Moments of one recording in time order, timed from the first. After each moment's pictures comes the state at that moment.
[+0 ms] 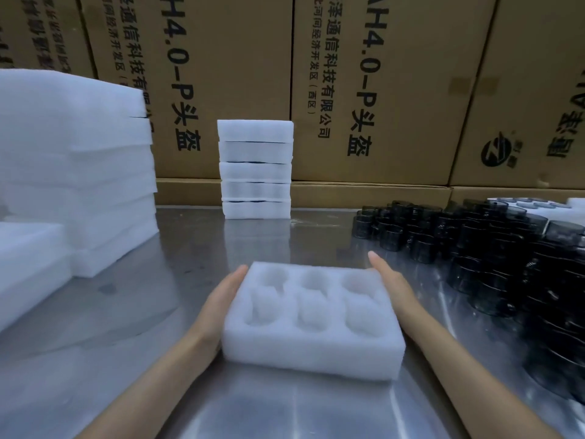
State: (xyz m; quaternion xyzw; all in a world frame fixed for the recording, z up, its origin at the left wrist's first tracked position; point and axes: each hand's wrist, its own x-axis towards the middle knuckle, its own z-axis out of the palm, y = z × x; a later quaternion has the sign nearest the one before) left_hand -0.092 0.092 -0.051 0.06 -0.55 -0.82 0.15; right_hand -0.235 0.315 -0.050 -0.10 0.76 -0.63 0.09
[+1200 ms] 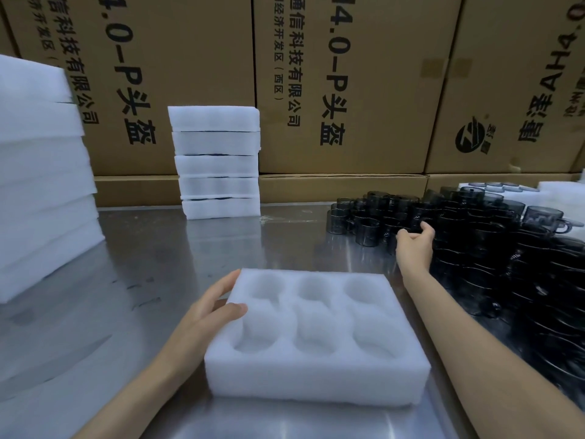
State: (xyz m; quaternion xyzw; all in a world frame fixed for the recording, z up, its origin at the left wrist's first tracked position) left_hand -0.124 0.101 -0.065 0.02 -0.74 -0.66 0.16; right_hand -0.375 0.353 -0.057 0.09 0.72 -0.65 -0.20
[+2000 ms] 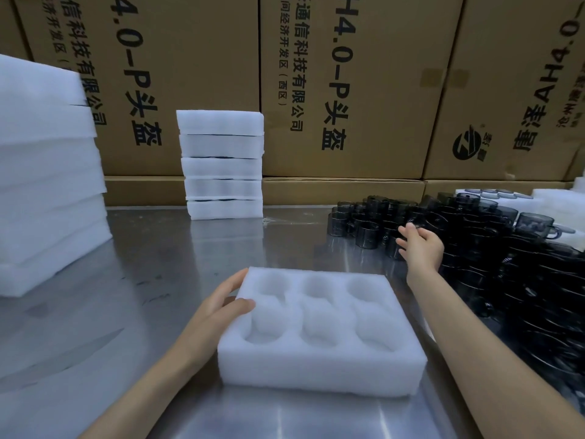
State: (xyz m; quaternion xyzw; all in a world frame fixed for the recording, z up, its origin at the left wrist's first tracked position) left_hand -0.120 0.102 -0.062 -0.01 -0.72 -0.68 0.14; right_hand -0.353 0.359 -0.039 0.09 0.64 -0.74 -0.20
